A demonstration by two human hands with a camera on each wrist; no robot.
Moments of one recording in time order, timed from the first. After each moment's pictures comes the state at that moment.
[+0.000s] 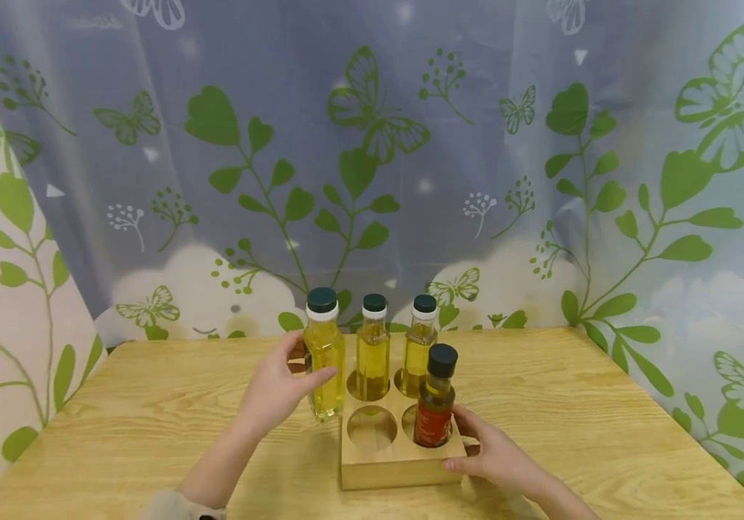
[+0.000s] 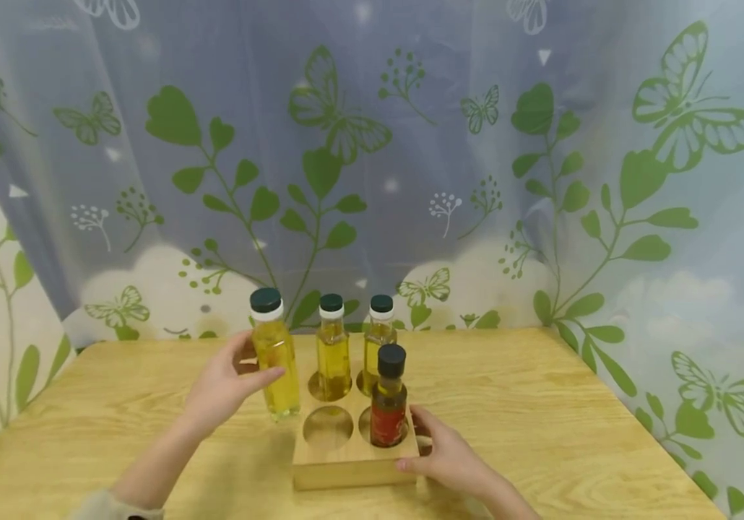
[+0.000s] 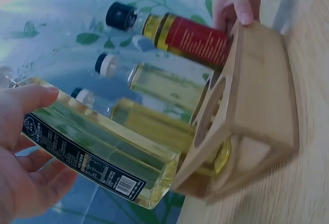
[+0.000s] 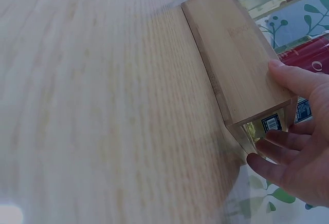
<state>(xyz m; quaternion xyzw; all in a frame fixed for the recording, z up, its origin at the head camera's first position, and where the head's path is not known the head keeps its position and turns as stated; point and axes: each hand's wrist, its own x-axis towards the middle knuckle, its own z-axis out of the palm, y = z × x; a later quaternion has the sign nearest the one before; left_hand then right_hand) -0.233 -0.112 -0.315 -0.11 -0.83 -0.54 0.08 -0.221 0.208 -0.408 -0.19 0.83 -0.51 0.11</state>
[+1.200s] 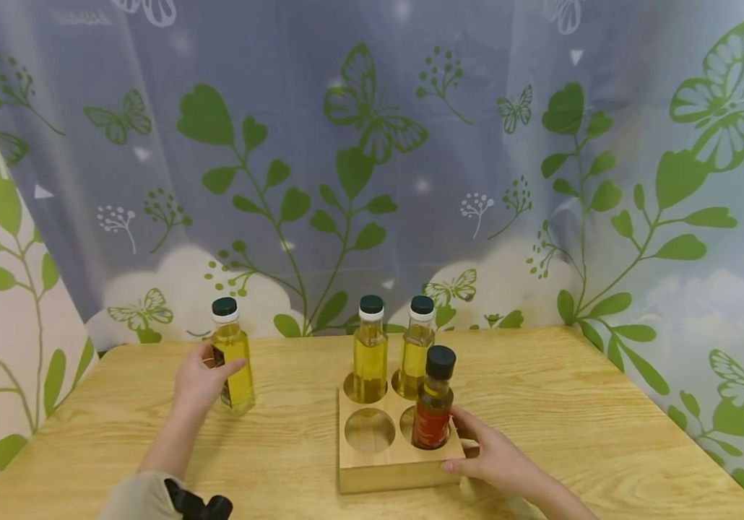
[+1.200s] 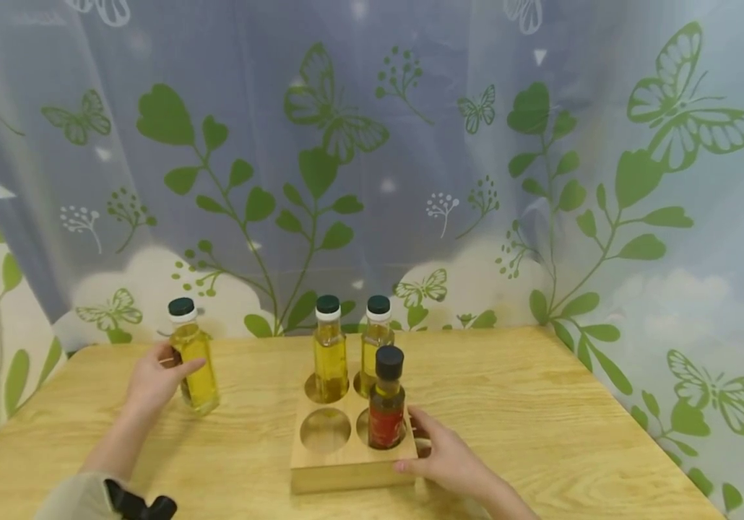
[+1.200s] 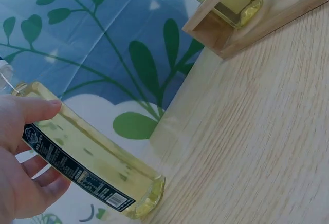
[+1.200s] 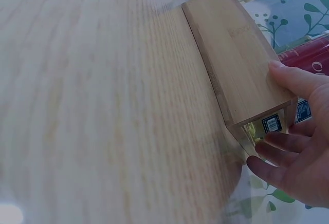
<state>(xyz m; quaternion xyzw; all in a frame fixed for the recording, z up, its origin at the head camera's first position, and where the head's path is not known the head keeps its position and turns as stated) -0.292 -0.213 -0.361 0.05 -0.85 -0.52 0.10 -0.222 0.209 -0.409 -0.20 0.82 -0.52 0.11</state>
